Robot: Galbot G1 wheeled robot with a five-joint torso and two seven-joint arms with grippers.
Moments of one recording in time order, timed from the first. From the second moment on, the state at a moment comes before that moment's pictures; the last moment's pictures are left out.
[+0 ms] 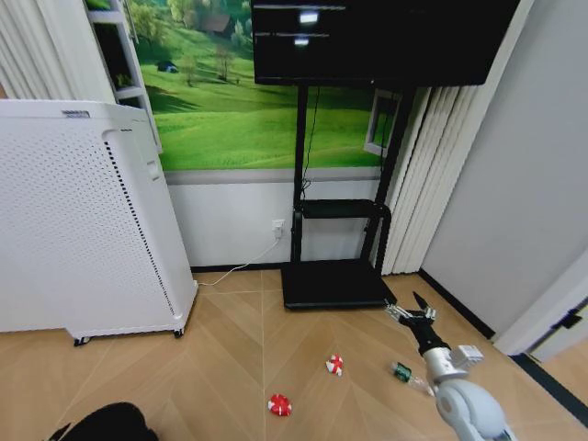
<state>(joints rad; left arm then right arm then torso) 2.10 -1.09 -1.08 -1.93 -0.26 0.23 0.06 -1.44 1.14 0.76 1.95 0.59 0.06 -0.06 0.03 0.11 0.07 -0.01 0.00</state>
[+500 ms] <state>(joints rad) 2.06 -1.07 -1.07 -1.78 -0.25 0.22 0.09 -1.43 1.14 0.74 1.93 0.59 0.06 -0.06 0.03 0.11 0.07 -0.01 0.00</state>
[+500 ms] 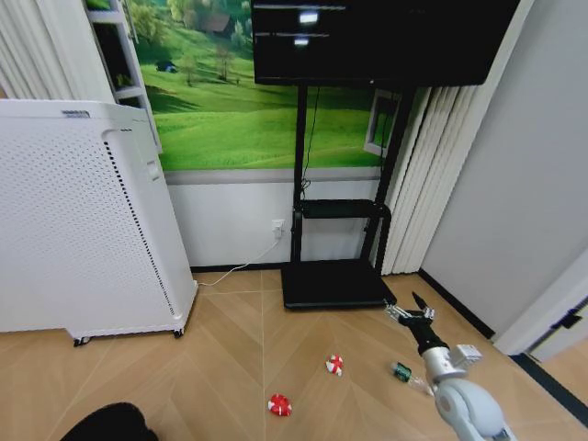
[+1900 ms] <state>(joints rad) 2.02 -1.09 -1.04 -1.72 -0.20 0.18 0.15 -1.43 1.14 0.75 1.93 0.58 0.06 -0.06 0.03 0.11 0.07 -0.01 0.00</state>
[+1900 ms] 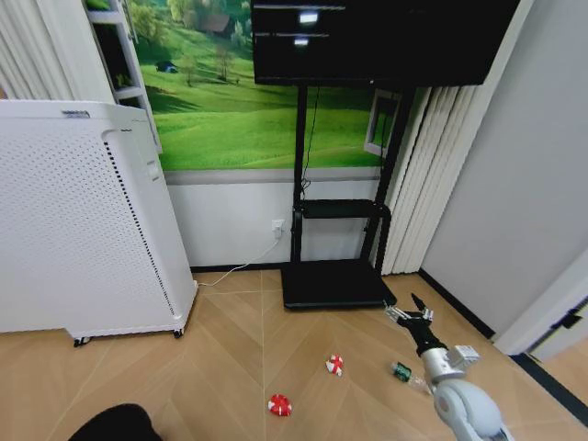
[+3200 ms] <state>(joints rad) 1.86 -1.13 -1.15 -2.05 -0.33 0.19 0.10 -1.45 1.15 0.75 1.92 0.56 0.07 -0.06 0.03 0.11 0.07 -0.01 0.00</state>
